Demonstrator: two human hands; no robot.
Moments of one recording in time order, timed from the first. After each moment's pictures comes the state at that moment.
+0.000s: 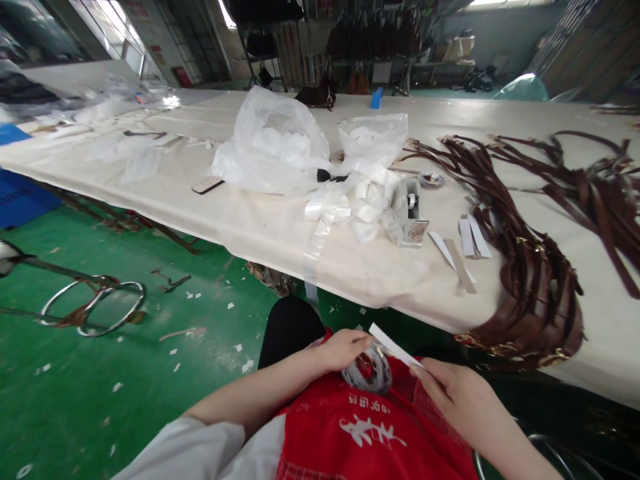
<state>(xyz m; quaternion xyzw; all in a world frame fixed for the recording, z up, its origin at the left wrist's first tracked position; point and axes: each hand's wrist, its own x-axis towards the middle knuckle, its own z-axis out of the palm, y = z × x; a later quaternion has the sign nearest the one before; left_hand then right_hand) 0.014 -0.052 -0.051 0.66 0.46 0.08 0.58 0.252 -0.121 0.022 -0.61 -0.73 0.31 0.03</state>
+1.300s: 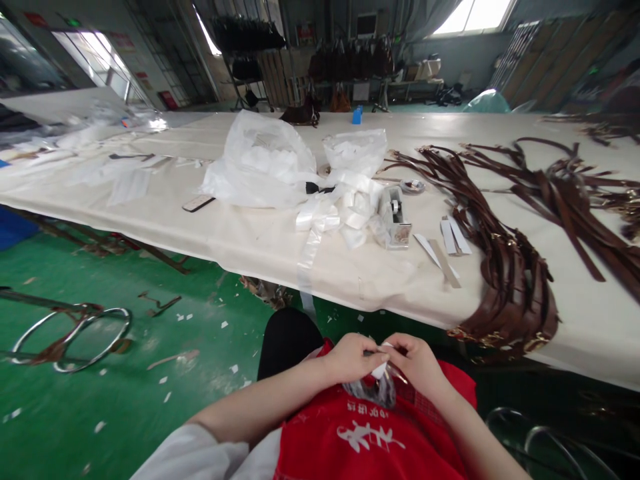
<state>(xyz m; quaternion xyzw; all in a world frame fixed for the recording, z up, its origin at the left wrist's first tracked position) 0.032 -0.056 -0.031 0.76 0.41 0.10 0.50 0.221 -0.089 -0.044 -0.60 -0.55 0.49 0.30</state>
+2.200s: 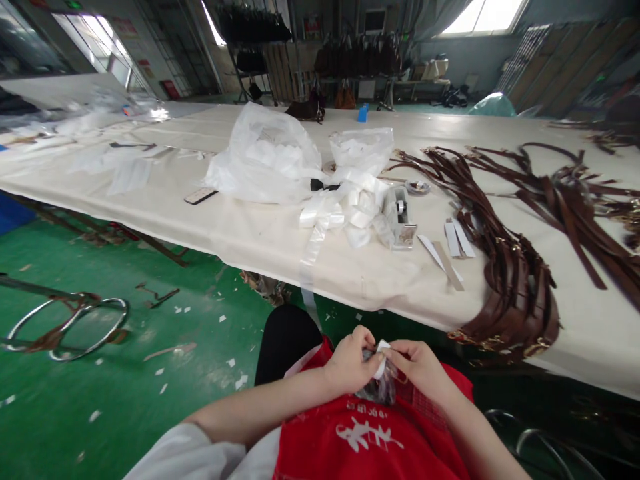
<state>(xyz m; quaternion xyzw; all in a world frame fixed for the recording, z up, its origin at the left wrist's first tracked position) 0.033 -0.079 -0.030 0.67 0.51 0.23 0.48 0.220 -0.095 -0.038 -0.55 -0.45 0.63 0.31</state>
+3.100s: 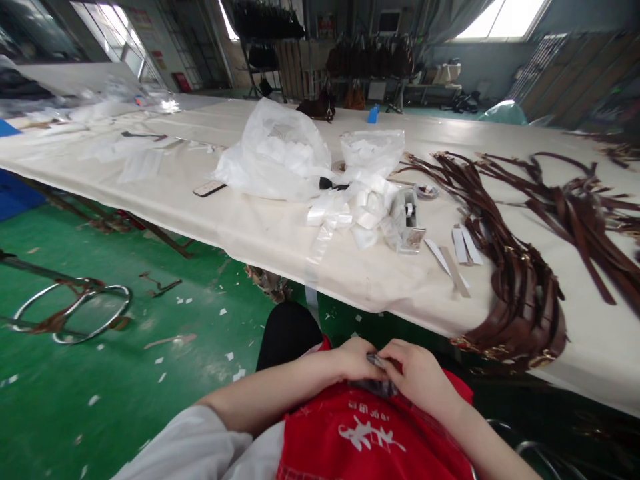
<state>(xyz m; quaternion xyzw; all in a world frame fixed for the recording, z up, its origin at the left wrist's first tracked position) 0.033 -0.051 -0.045 0.66 0.47 -0.04 0.59 0.208 -0.093 -0.004 -0.55 -0.75 0.35 0.12</state>
